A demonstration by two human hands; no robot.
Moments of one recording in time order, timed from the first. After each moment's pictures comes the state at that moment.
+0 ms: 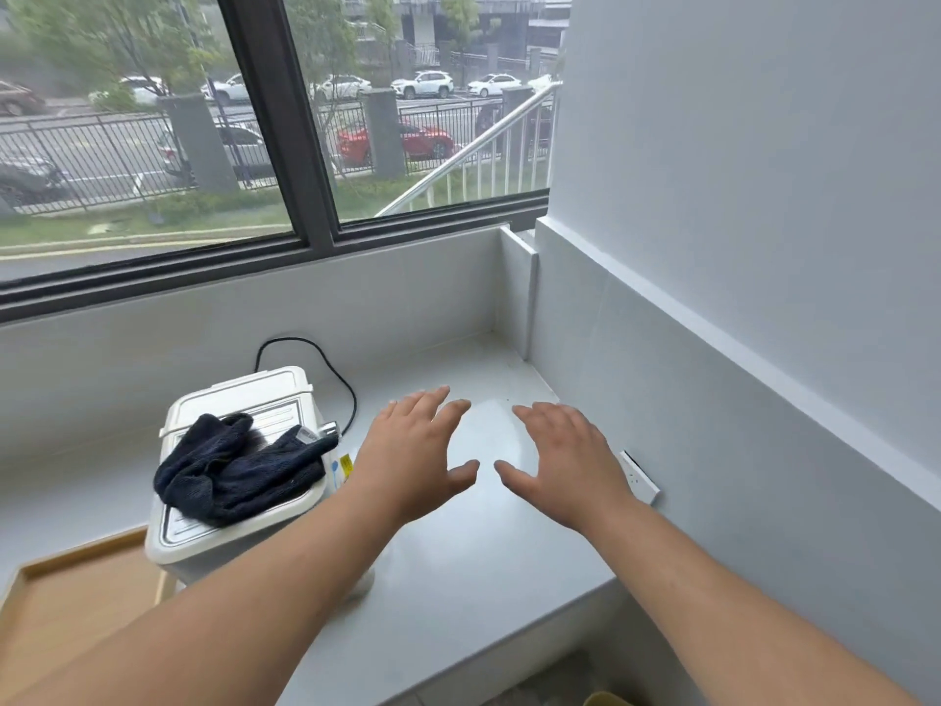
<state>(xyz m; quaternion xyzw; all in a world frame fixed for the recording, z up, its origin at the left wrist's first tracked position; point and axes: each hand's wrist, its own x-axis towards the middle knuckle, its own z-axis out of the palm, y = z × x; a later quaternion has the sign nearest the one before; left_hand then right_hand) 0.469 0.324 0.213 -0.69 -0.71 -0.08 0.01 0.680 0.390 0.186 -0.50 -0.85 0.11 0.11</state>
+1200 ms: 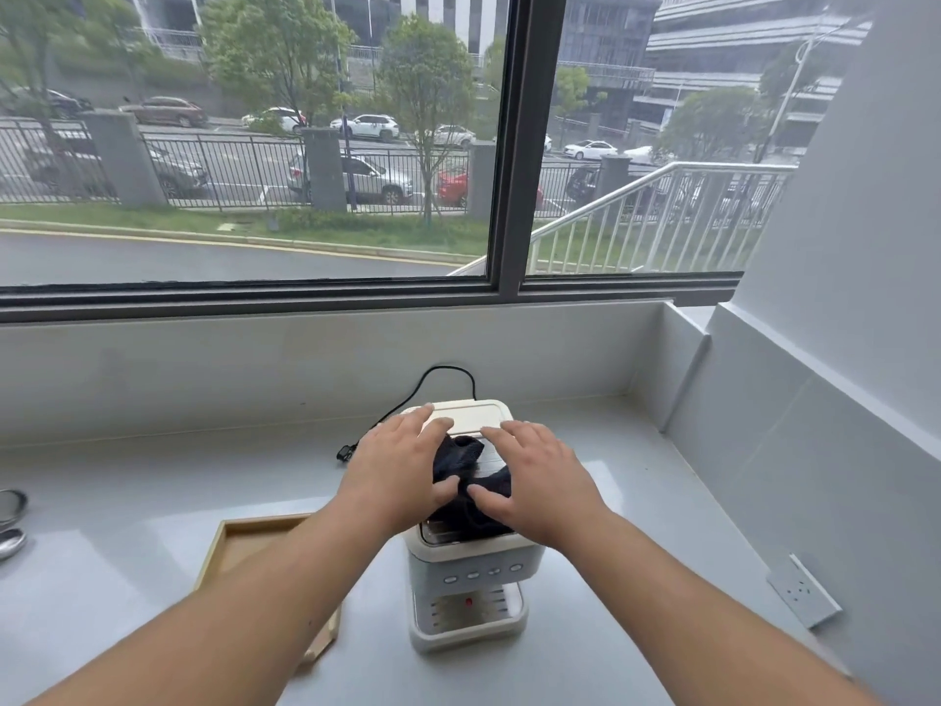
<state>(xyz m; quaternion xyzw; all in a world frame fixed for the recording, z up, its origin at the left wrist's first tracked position) 0.220 0.195 0.250 -0.60 -0.80 -0.10 0.03 0.406 0.298 0.245 -0.34 -0.94 0.06 0.10</state>
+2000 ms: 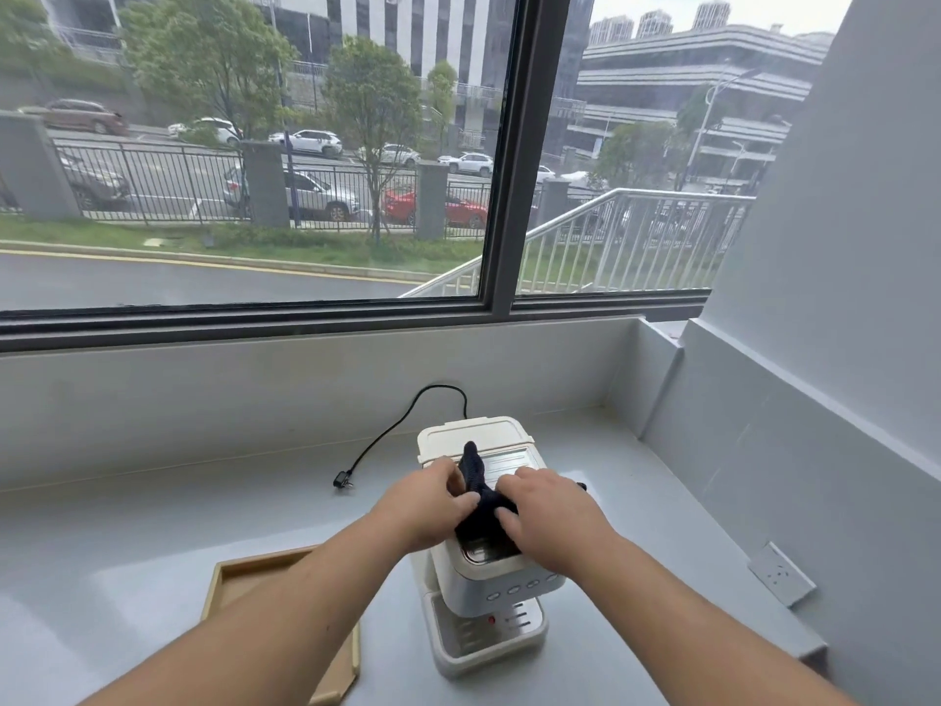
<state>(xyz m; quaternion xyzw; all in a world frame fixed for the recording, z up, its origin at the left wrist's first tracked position) 0.183 0.188 0.239 -0.54 -0.77 -0.20 -0.26 0.369 0.253 0.252 -0.38 -0.92 0.04 0.02</state>
